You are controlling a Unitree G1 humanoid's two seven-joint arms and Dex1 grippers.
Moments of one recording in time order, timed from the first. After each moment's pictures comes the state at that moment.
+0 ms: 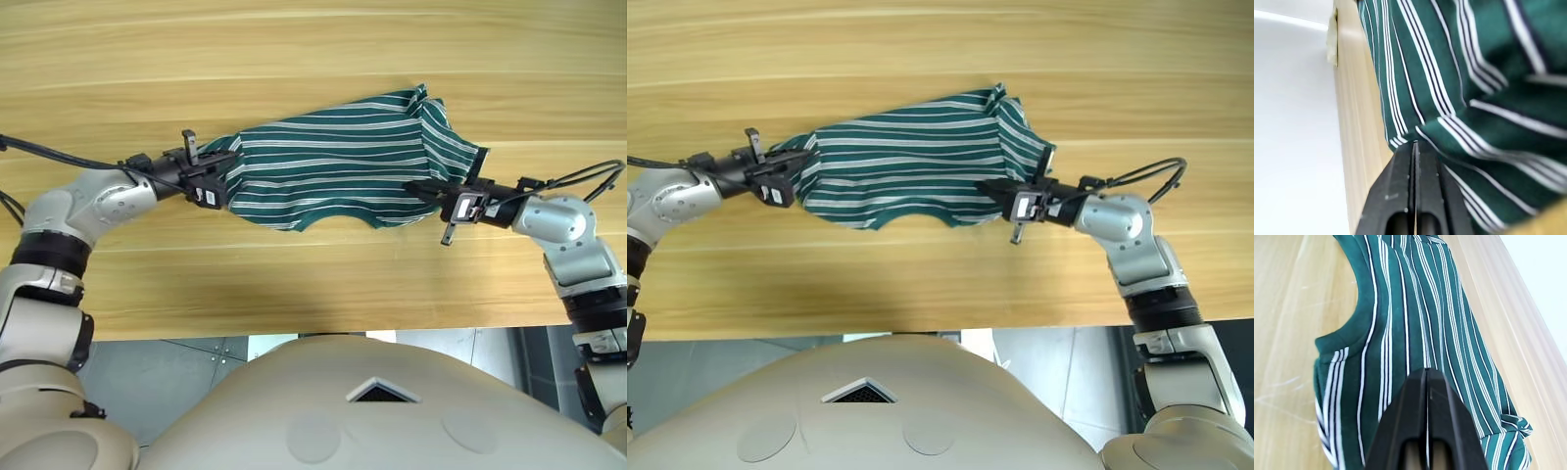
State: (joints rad) left arm -0.36 0.90 -0.41 0.67 0.72 -0.87 -0.18; right arm -0.03 -0.77 0.23 0.10 -0.03 -0.50 0.81
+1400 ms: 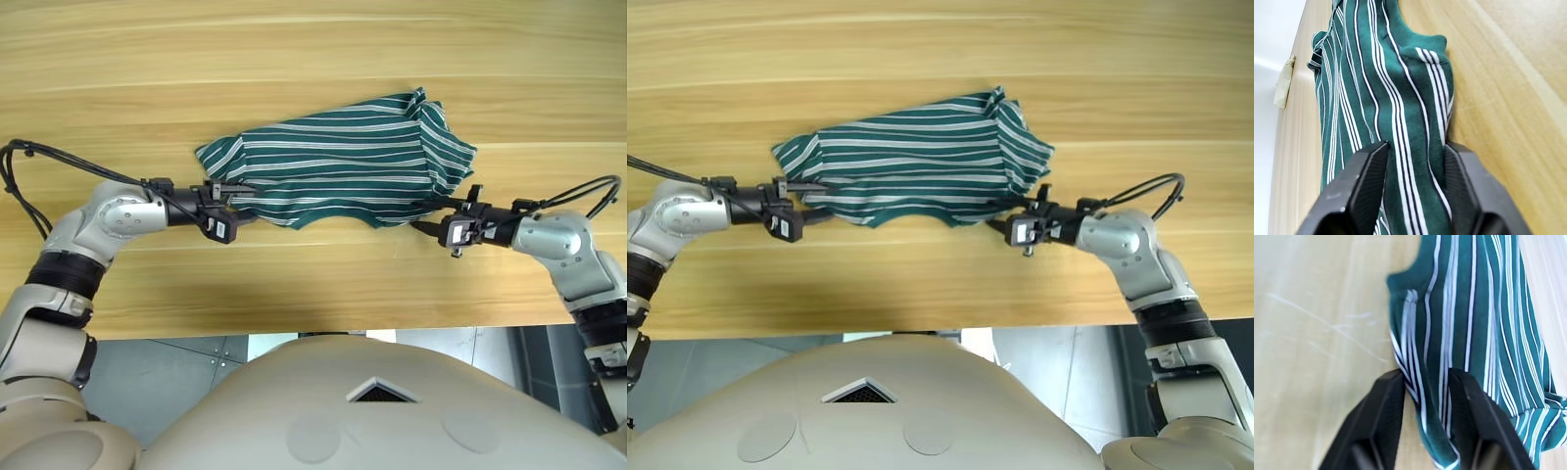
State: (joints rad) left arm -0.24 0.86 -0.46 0.48 0.31 -0.94 -0.72; right arm 0.00 -0.80 0.27 0.15 -0.22 -0.50 0.79
